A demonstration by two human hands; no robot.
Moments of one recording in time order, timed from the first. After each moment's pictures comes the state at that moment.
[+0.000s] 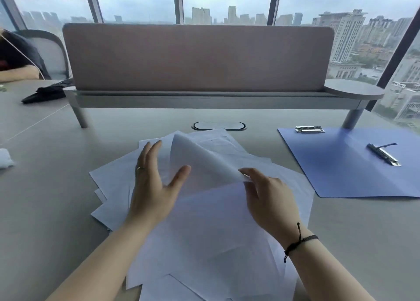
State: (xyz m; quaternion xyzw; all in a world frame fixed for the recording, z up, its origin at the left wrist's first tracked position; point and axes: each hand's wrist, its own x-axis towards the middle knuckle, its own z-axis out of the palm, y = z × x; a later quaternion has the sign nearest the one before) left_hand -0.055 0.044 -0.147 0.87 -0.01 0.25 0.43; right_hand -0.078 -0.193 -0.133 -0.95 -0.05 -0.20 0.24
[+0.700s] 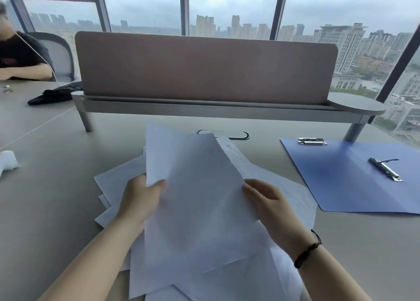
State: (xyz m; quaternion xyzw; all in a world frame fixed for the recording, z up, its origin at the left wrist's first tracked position) left_hand -0.049 0.069 -0.134 0.73 0.18 0.07 0.66; right_hand -0.072 -0.190 -0.120 -0.72 -0.03 0.03 0.69
